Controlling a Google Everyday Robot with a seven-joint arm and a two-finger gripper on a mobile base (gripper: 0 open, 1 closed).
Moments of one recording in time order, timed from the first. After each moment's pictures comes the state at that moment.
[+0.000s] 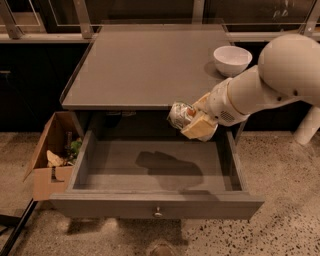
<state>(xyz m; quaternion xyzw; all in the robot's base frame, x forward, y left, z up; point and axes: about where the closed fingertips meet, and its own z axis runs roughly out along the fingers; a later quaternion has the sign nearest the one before) 0.539 -0.080 0.832 -0.56 0.76 0.13 0.32</state>
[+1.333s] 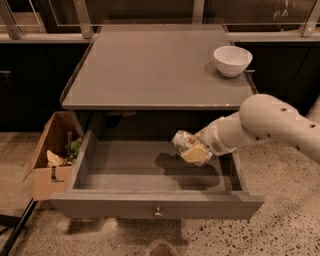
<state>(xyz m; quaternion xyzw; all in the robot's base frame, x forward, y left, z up) 0.557 -0.095 0.703 -0.48 0.81 0.16 0.29</state>
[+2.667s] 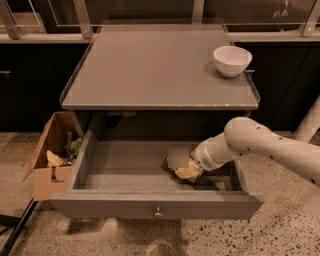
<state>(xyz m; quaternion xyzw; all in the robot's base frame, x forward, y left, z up) 0.556 -0.081 0.599 -0.46 0.83 0.21 0.24</state>
